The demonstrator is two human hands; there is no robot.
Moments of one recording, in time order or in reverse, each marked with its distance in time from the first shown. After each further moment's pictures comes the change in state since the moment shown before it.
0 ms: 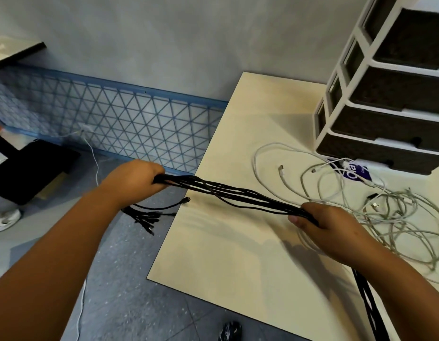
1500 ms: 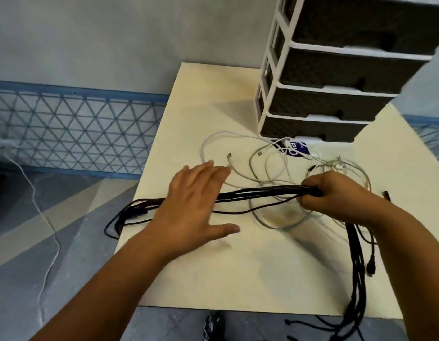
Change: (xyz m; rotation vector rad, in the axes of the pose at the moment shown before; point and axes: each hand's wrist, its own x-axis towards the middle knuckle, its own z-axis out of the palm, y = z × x) left_hand -0.007 0.191 0.012 -0.212 0.172 0.408; right_hand -0.028 0.049 -0.065 0.108 -0.076 0.256
